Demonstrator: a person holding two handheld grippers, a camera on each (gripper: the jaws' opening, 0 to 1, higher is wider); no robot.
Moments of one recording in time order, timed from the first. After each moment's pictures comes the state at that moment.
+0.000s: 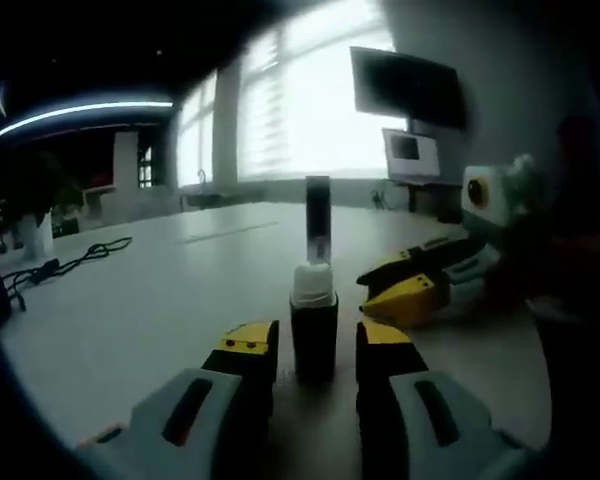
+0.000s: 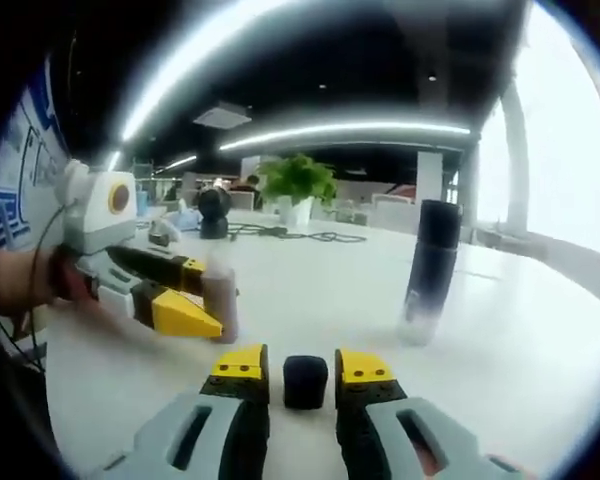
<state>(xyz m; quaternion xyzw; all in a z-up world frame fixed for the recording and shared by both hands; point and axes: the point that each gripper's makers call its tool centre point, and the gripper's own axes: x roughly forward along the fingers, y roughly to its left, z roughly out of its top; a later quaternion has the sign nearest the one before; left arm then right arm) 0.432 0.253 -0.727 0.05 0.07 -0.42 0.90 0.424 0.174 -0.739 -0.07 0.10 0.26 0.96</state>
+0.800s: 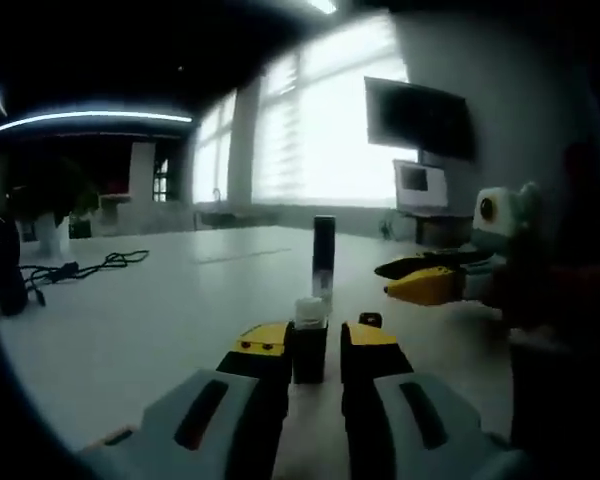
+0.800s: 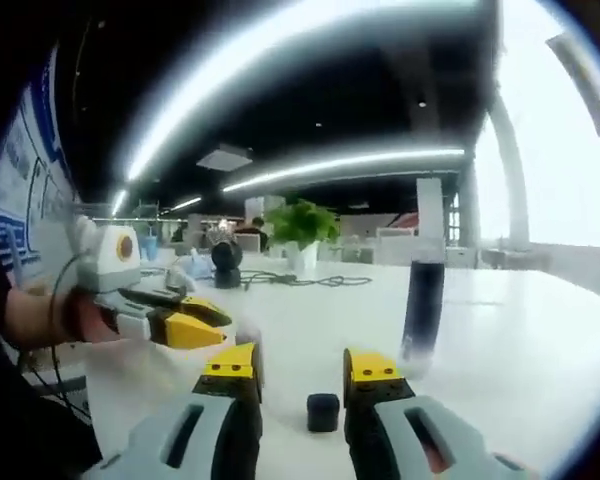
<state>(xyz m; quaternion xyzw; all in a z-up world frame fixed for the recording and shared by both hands) 0.408 0.275 -0.690 0.00 0.03 -0.40 0.92 0.395 0.172 -0.683 -0.02 0.02 0.28 0.96</state>
